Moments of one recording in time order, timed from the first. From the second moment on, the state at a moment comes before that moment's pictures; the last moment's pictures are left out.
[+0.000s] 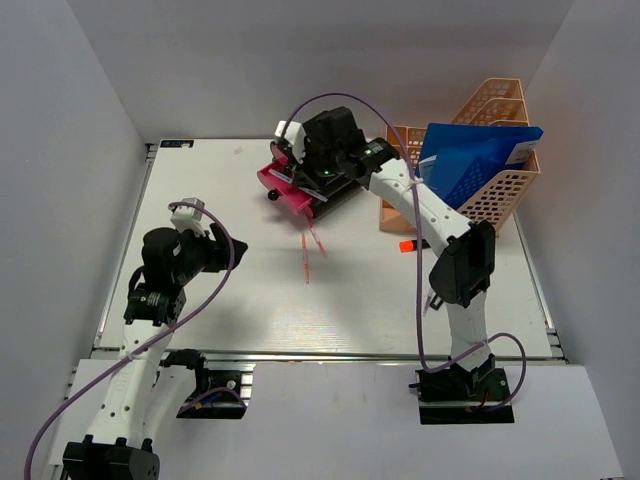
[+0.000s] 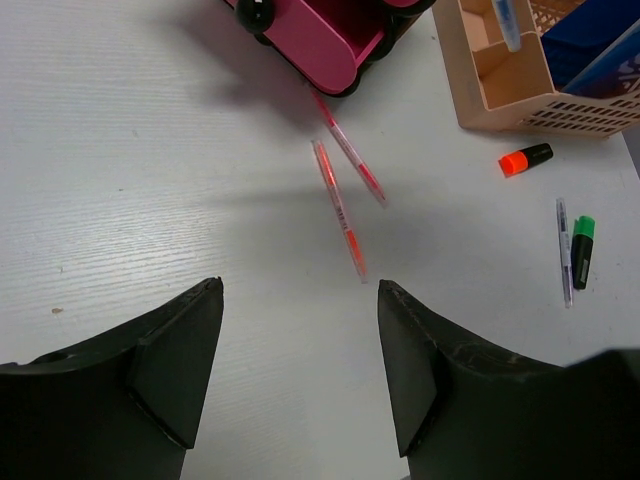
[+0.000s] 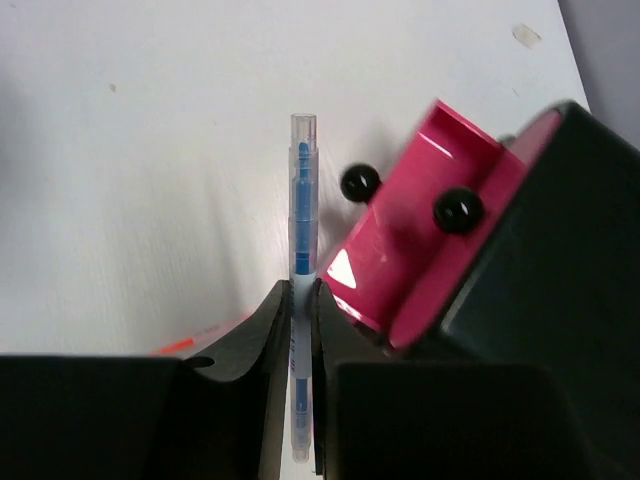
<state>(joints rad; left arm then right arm) -0.08 0.70 0.66 -0.34 0.35 -0.30 0.68 2.03 2.10 -0.70 -0.47 -0.50</state>
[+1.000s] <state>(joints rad) -0.08 0.67 0.64 -0.34 0.36 -0.30 0.74 2.28 2.01 -0.09 -0.15 -0.29</state>
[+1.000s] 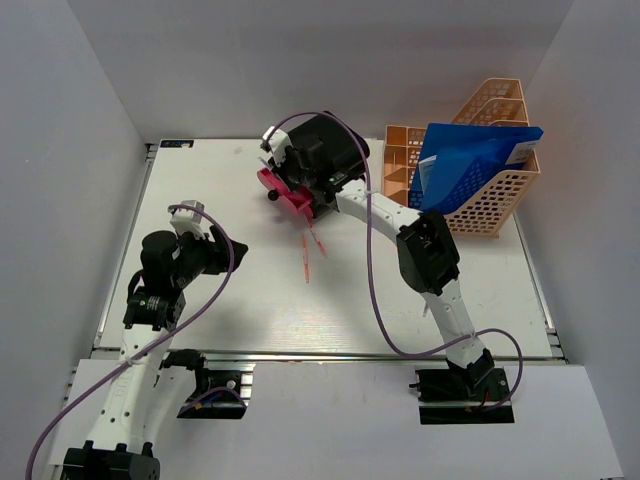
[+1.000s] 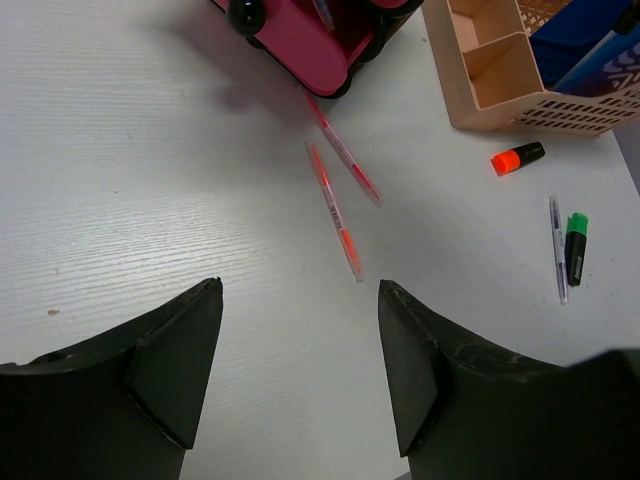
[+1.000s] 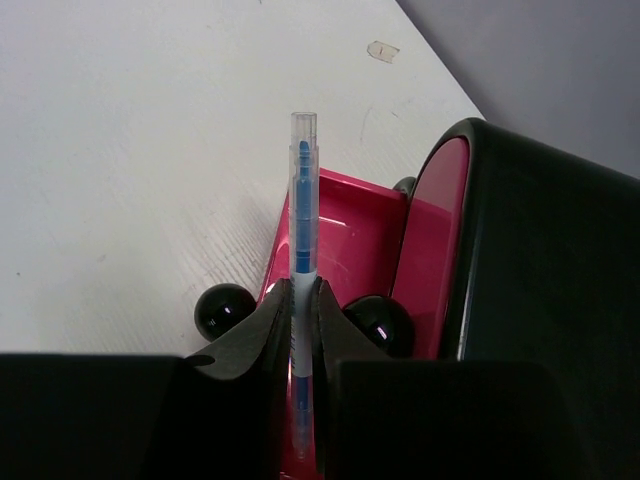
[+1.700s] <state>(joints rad) -0.08 0.74 0.63 -0.25 0.52 -0.30 0.73 2.03 1.75 -0.12 -0.20 -0.24</state>
